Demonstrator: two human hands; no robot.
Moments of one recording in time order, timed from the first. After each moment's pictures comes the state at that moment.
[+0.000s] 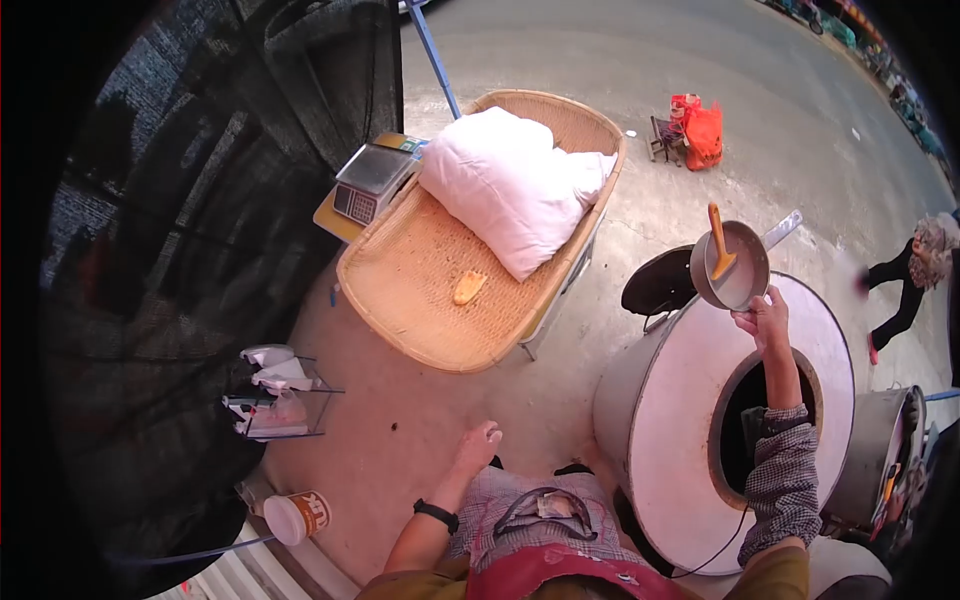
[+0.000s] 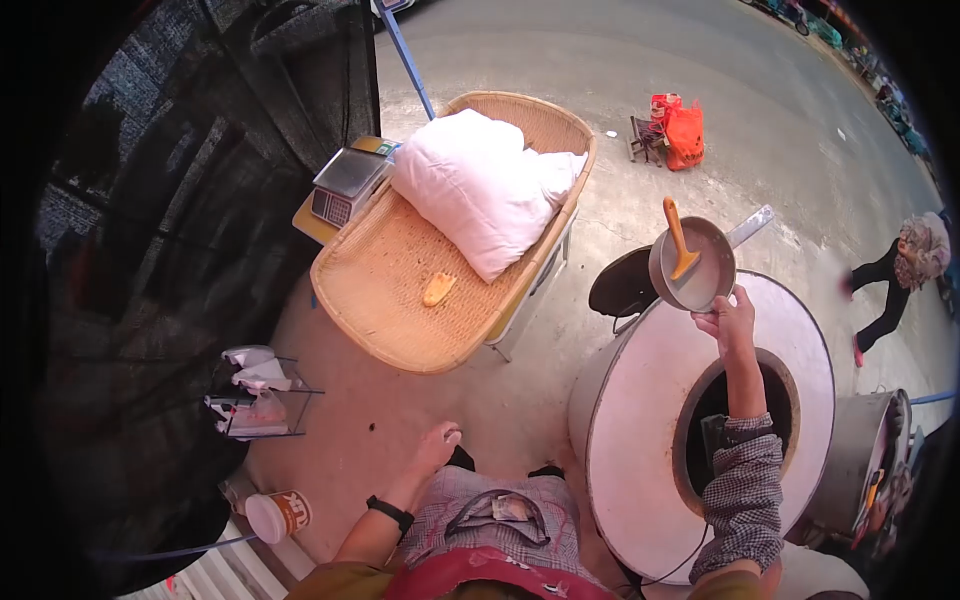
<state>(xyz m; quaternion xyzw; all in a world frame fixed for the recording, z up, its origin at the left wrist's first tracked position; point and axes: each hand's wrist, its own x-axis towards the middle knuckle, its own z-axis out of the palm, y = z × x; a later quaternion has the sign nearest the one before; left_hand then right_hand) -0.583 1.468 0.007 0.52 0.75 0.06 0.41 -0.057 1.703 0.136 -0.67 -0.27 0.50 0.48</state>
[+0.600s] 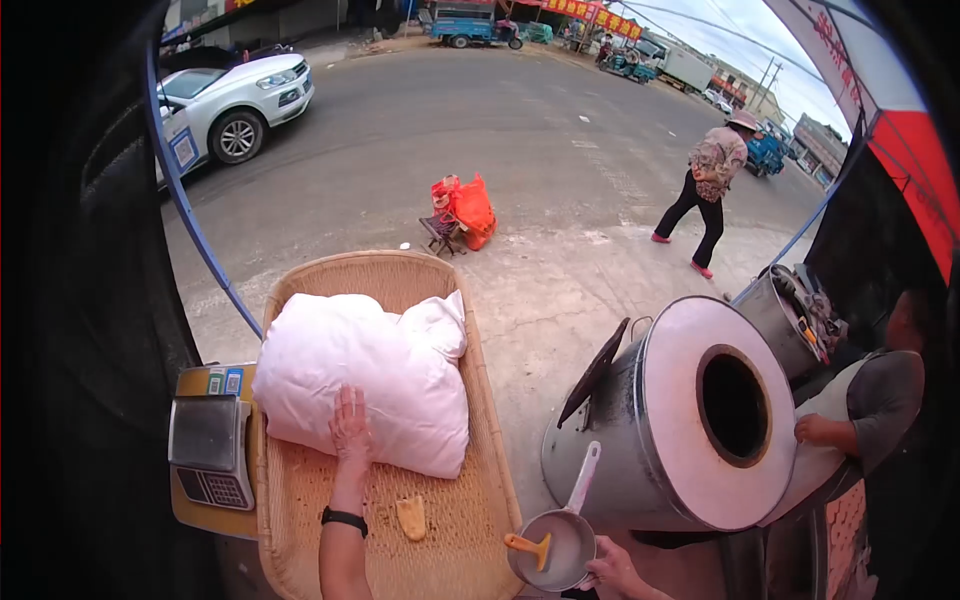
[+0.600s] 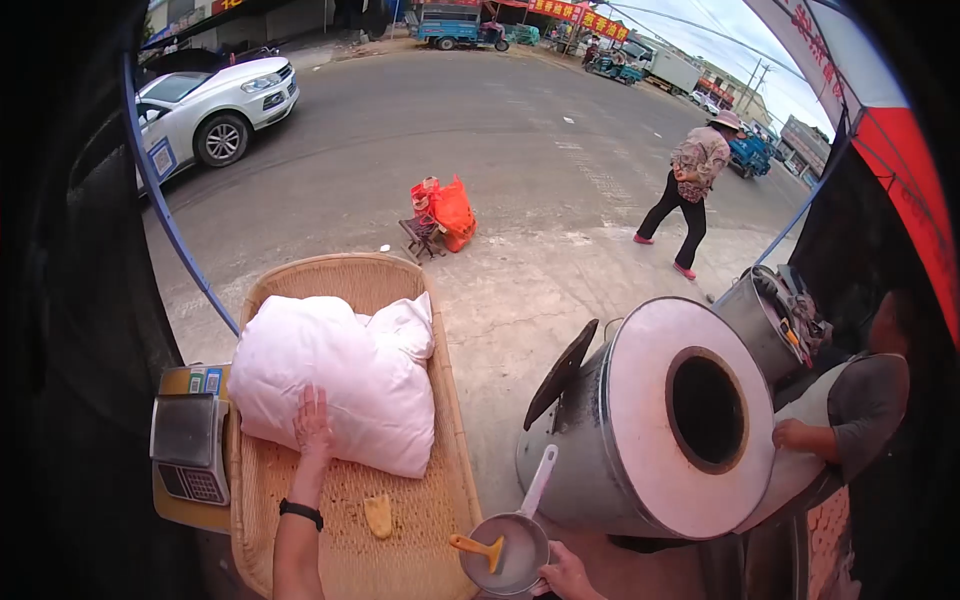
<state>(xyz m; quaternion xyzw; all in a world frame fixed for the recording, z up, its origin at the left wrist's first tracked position) -0.717 2.097 -0.075 0.86 0.51 0.07 0.05 -0.506 1.607 0.068 -0.73 -0.07 0.53 0.43</state>
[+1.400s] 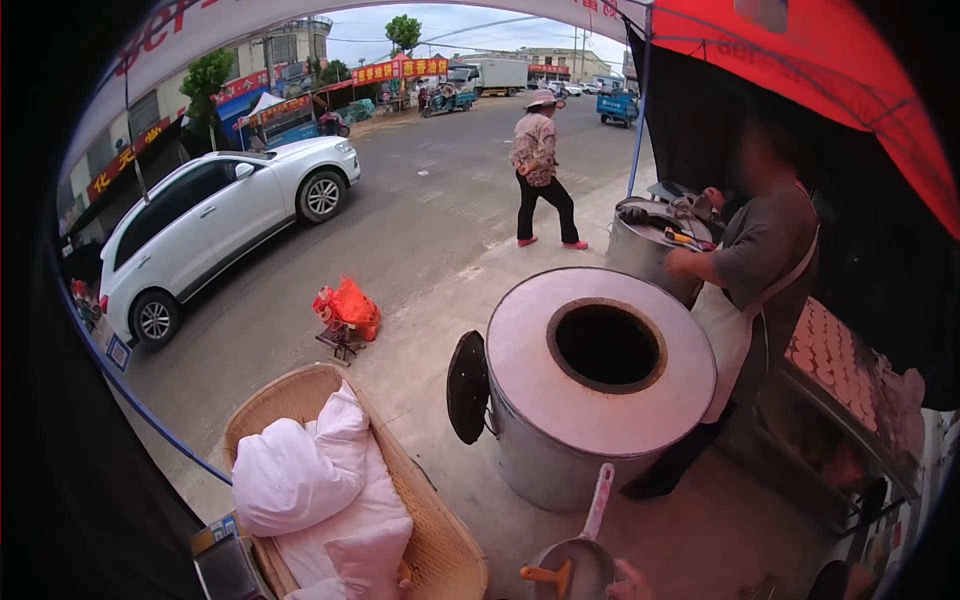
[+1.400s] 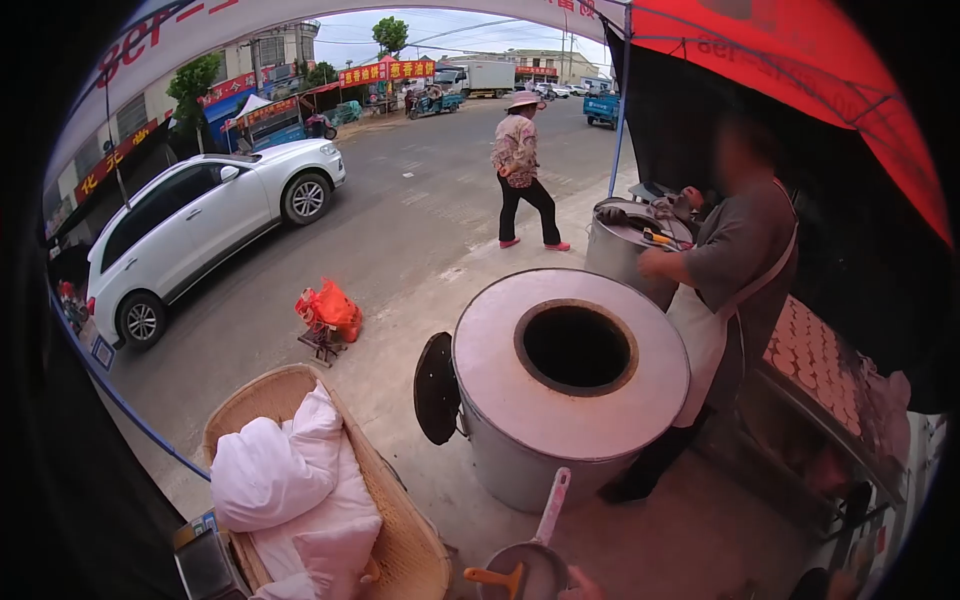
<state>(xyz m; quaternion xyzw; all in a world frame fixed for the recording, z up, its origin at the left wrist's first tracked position) -0.756 1.851 0.030 0.91 0.33 -0.10 0.24 -0.605 1.379 0.127 -0.71 0.01 0.36 0.60</state>
